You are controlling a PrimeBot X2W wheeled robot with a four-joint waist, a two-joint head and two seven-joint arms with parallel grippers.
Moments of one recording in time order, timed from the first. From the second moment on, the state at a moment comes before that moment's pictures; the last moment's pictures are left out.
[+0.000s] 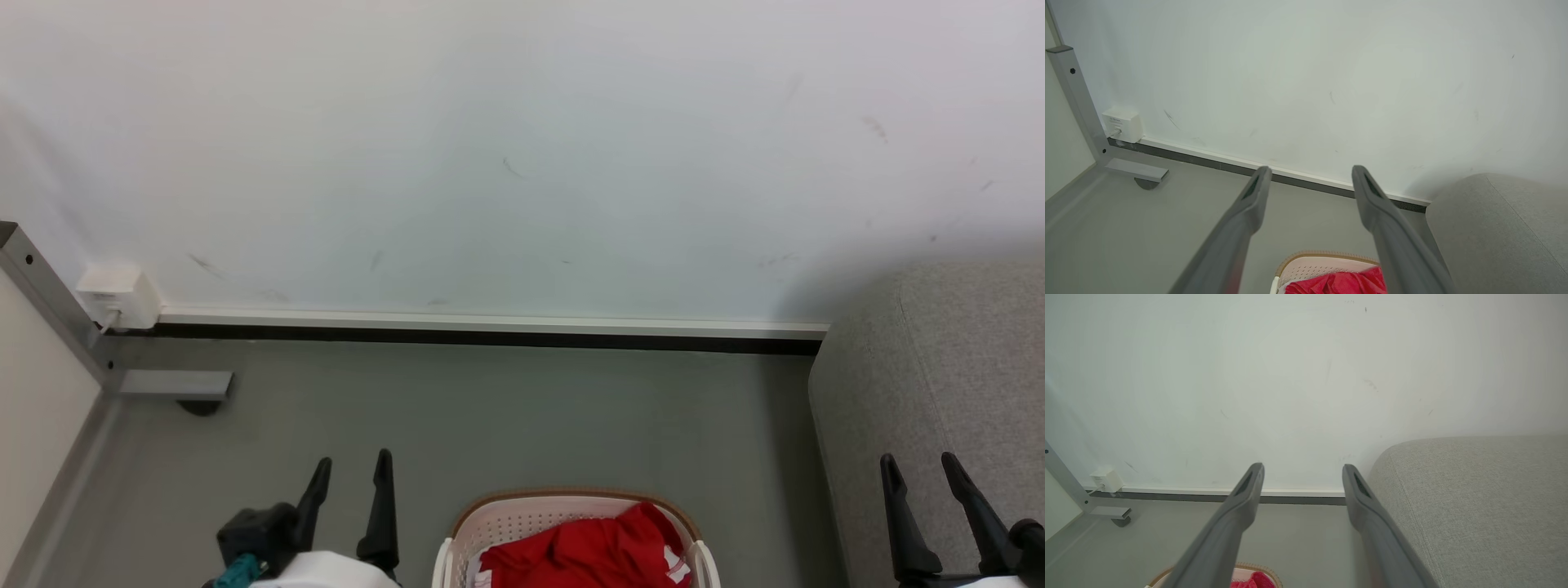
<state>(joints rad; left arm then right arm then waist) -0.08 0.08 -0.22 0.21 -0.36 0.13 -0.18 -0.02 -0.17 0.02 0.21 0.37 0.13 -0.18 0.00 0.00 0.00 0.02</state>
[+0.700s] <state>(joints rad) -0.08 0.09 -0.23 0.23 -0.20 0.16 -0.22 0.01 -0.15 -0.02 0.23 0.27 0.13 -0.22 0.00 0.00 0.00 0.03</state>
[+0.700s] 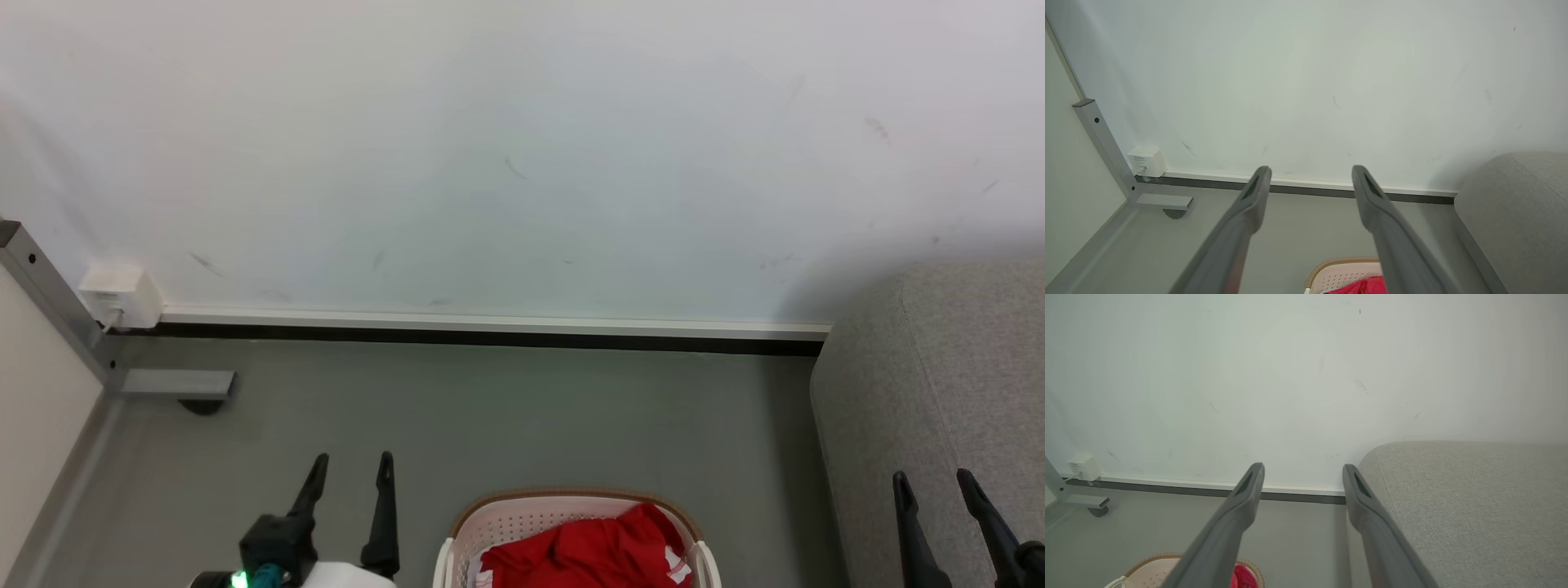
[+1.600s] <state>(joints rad) -0.07 0.07 -0.21 0.25 -0.03 0.16 -0.26 0.02 -0.16 -0.03 0.24 0.15 0.13 -0.26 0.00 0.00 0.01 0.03</state>
